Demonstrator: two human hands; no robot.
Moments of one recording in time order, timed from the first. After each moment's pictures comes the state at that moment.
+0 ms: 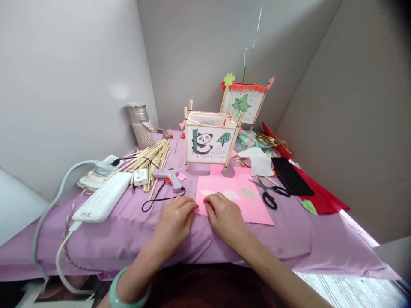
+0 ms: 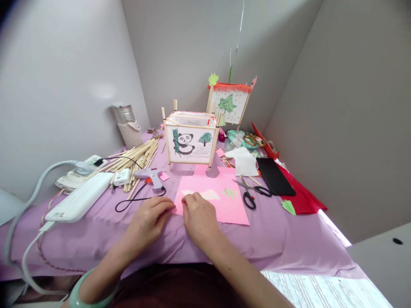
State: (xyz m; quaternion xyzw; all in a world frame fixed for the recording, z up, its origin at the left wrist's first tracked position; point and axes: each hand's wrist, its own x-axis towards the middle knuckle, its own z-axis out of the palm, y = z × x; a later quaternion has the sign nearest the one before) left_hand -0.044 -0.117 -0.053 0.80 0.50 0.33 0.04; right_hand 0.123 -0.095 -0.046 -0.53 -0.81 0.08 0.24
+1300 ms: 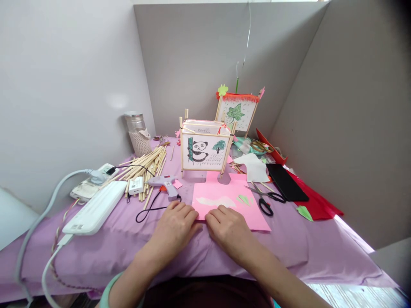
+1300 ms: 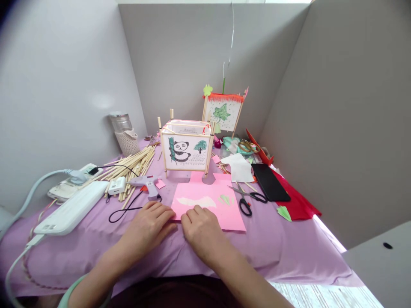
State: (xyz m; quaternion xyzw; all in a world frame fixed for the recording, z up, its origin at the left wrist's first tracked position) left_hand -0.036 -0.109 -0.041 0.87 0.45 0.19 -0.08; right_hand 0.148 -0.095 -0.056 -0.35 -0.89 -0.18 0.21
